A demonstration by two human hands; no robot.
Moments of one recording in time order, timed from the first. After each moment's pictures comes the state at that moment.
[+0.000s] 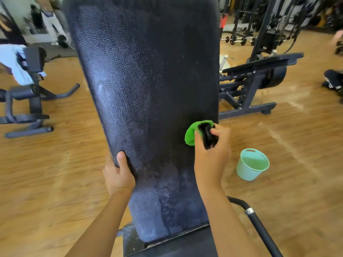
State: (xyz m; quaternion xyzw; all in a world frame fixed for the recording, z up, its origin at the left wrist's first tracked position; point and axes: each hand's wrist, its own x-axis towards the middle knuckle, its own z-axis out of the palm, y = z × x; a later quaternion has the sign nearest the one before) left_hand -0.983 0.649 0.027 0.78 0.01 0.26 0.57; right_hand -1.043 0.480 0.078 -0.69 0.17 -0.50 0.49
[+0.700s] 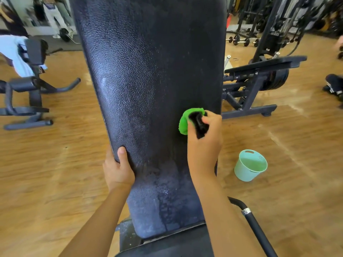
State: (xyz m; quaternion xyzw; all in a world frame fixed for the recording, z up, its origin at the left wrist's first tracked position) left_hand -0.980 0.651 0.023 0.78 0.00 0.27 0.56; right_hand -1.024 0.483 0.090 -0.73 0.11 -0.51 0.43
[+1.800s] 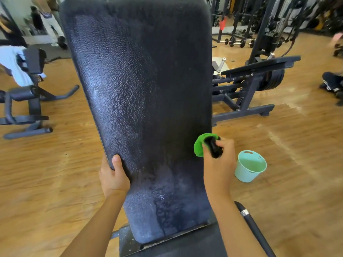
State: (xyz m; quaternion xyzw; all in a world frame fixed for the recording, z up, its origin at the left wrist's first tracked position) left_hand -0.982 0.650 0.025 0.79 0.00 0.26 0.56; right_hand -1.062 0.446 0.062 -0.73 0.20 -0.45 0.47
